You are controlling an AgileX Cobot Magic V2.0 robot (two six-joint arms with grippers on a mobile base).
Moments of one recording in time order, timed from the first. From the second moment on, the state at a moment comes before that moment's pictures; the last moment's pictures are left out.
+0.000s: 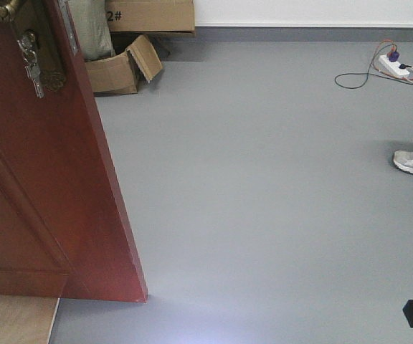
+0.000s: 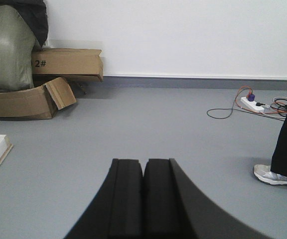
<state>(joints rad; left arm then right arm) 0.06 1.30 -1.37 -0.11 0.16 -0.01 -0.01 -0.01 0.03 0.02 0.28 -0.05</state>
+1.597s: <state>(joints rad) -0.04 0.09 -0.08 0.04 -0.17 -0.07 -0.01 -0.01 0.03 0.02 0.28 -0.05</state>
